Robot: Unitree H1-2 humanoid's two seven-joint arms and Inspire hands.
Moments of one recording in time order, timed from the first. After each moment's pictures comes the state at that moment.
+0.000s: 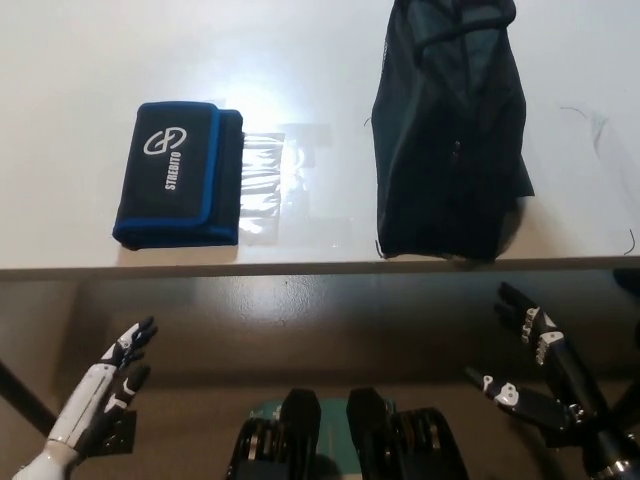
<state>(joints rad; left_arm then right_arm) 0.00 0.38 -0.05 0.07 0.13 -0.33 -0.10 -0.03 -0.21 0.06 0.03 0.02 -0.26 0.16</state>
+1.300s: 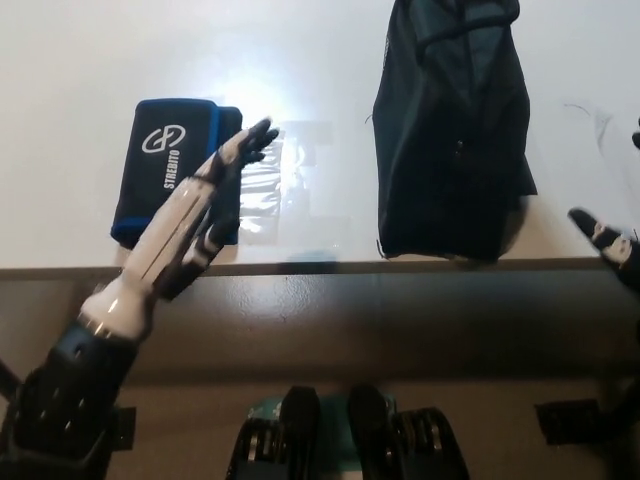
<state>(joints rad) -0.43 0.26 -0.11 -0.16 0.05 -0.15 -0.20 -0.32 -0.19 -0.18 -0.03 0.19 -0.27 0.10</state>
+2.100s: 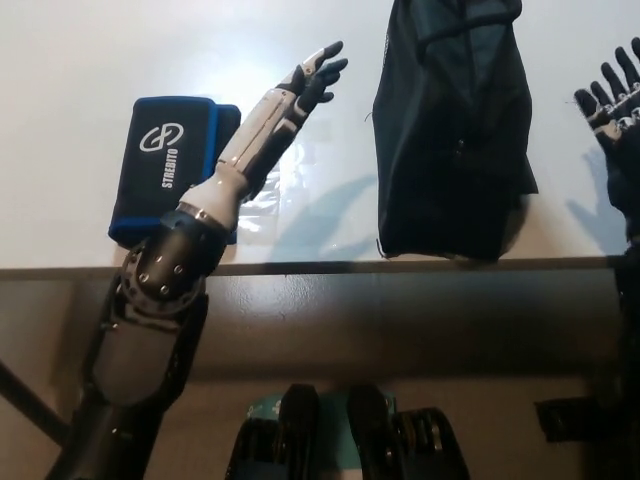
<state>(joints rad) -0.73 0.12 -0.11 0.29 0.05 -0.06 -0.20 -0.67 -0.17 -0.29 0.49 0.45 -0.13 0.15</state>
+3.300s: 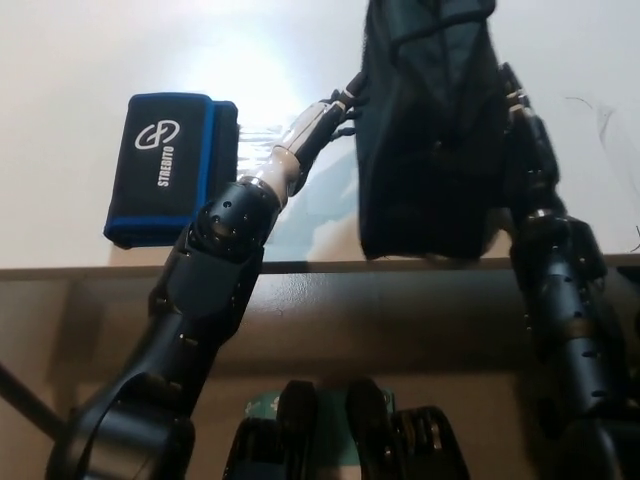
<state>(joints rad) -0.96 0.03 -0.09 0.90 0.07 -0.13 -0.16 -0.88 -0.02 -0.38 0.95 0.62 -0.10 0.31</state>
